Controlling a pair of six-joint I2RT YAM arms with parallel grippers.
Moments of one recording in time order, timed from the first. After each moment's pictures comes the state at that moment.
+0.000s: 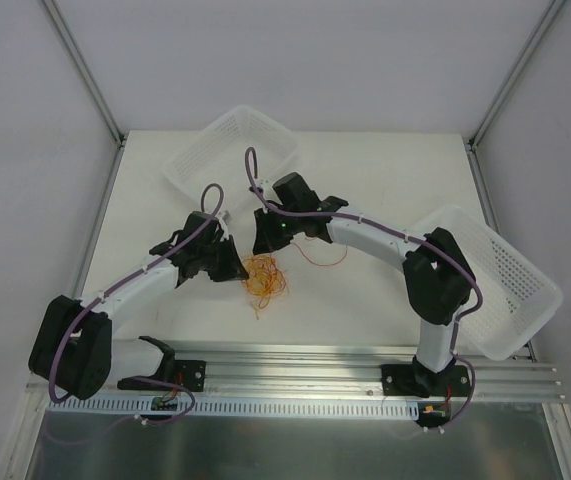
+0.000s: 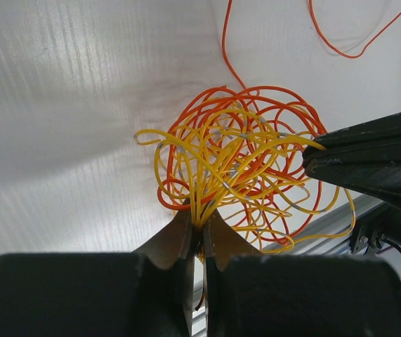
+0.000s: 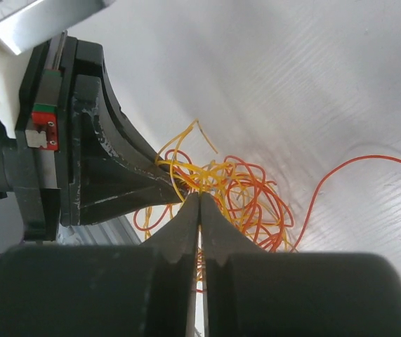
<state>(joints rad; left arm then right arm) -0.43 1.24 0.67 -0.34 0.31 -0.63 0.82 1.88 1.45 -0.37 -0.43 0.31</state>
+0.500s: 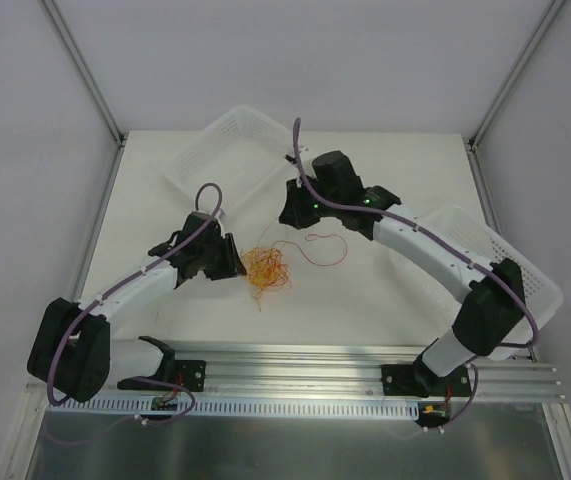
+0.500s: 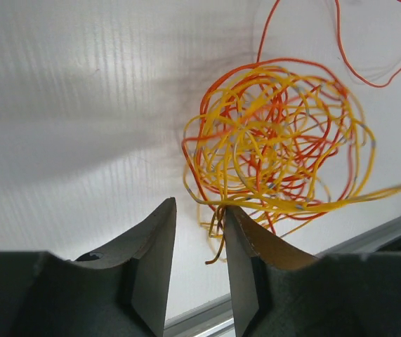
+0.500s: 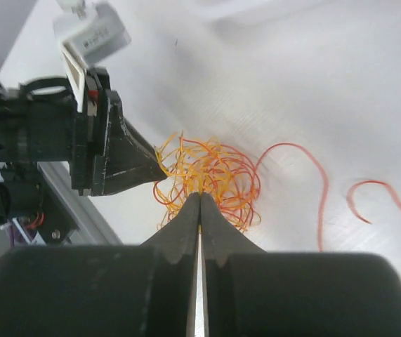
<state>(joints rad) -0.43 1.24 0.67 -0.34 0.21 -0.61 0.76 1.63 1.42 -0.44 -0.27 0.28</state>
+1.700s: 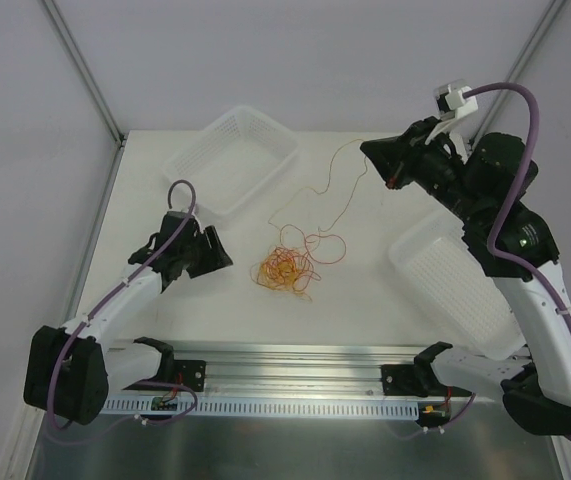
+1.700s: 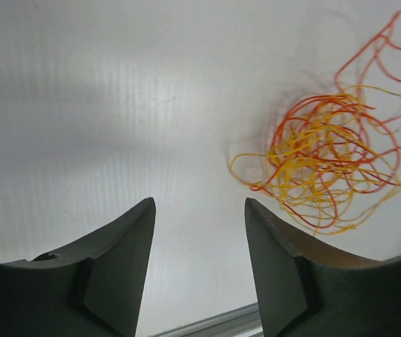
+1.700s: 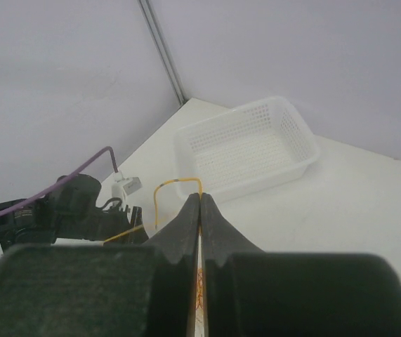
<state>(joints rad) -0.28 1.13 0.63 -0.41 0.12 -0.61 0.56 1.09 1.64 -0.51 -0.14 0.25</state>
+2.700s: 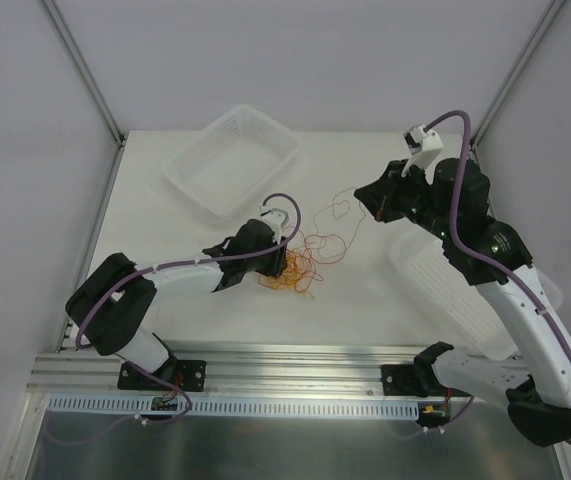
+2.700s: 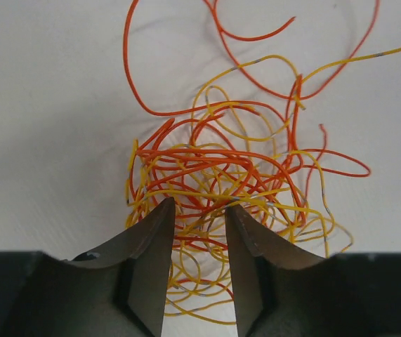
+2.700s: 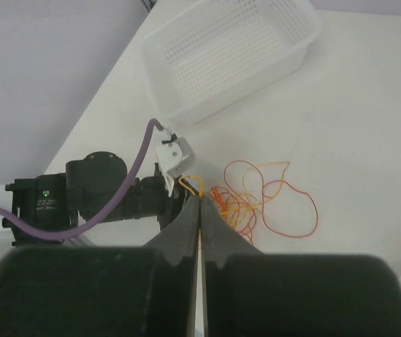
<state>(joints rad) -0.75 1.51 0.73 0.10 0.00 -0.31 0.55 1.05 1.39 -0.60 -0.11 0.35</state>
